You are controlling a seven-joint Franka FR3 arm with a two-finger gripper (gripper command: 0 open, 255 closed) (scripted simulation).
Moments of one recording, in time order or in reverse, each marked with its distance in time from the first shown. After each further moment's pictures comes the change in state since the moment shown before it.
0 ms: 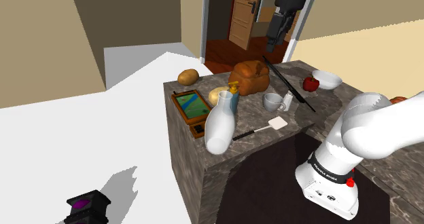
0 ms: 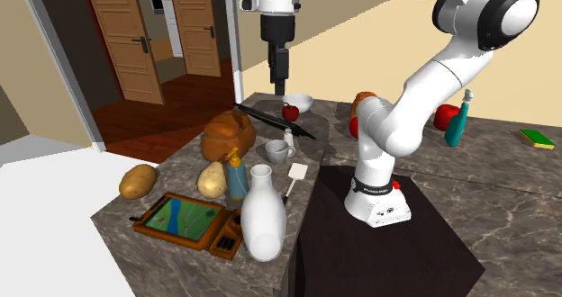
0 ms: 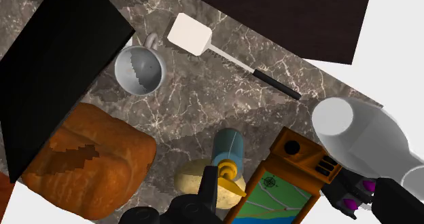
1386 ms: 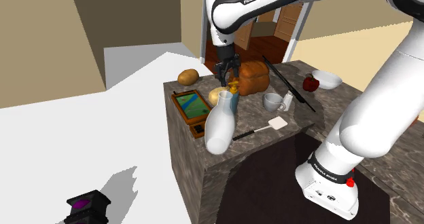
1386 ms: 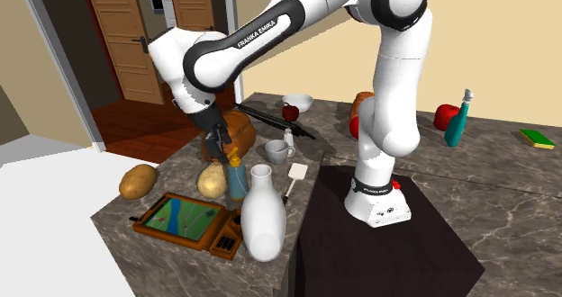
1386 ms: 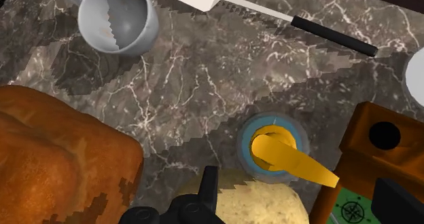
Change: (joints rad) arm -0.057 0.755 0.044 0.203 -0.108 0.222 0.127
